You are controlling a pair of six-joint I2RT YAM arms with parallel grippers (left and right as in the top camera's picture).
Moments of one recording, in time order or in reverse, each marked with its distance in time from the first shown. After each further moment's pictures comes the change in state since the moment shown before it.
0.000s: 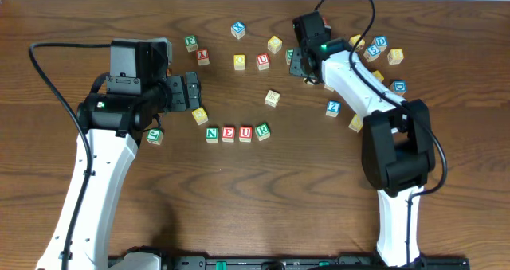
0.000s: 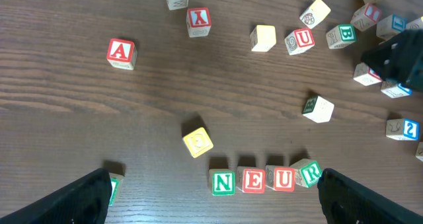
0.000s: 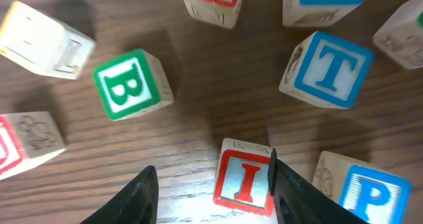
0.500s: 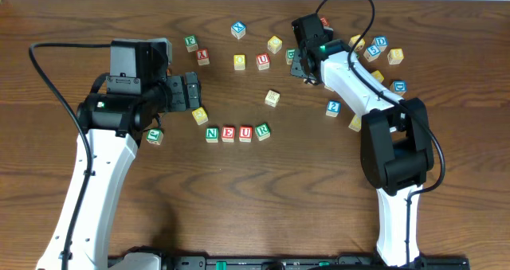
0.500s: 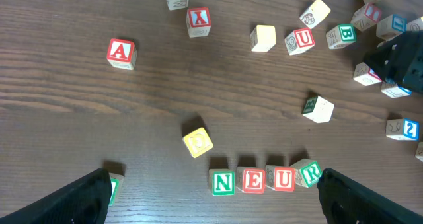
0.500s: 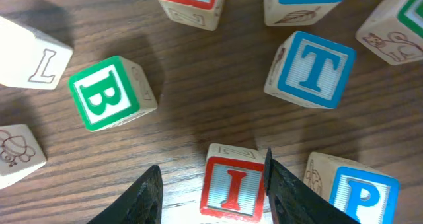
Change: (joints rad) left arm 0.000 0.000 0.000 0.000 0.000 0.000; right arm 0.000 0.008 0.000 -0.003 0.045 0.035
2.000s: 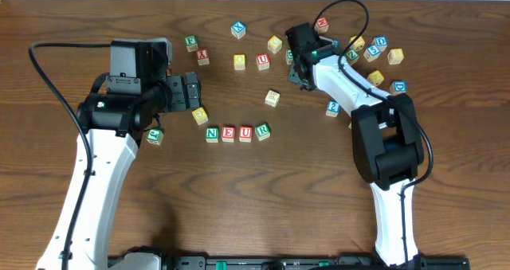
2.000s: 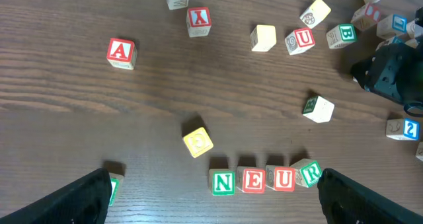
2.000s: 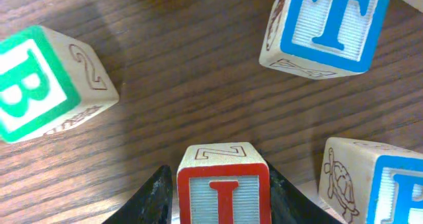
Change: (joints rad) left arm 0.000 0.000 0.000 0.000 0.000 0.000; right arm 0.020 0.067 0.000 -0.006 0.048 0.101
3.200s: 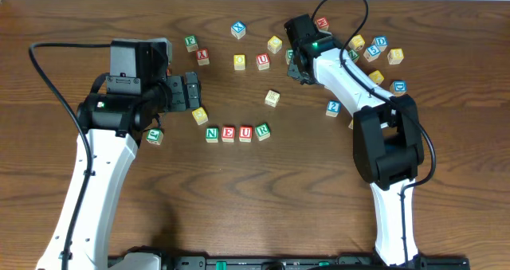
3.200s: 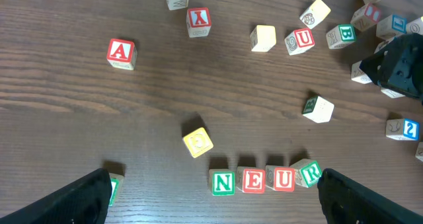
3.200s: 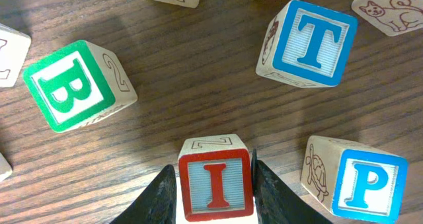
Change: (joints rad) left arm 0.000 0.000 0.000 0.000 0.000 0.000; right arm 0.001 0.000 0.091 -0.109 0.000 -0.034
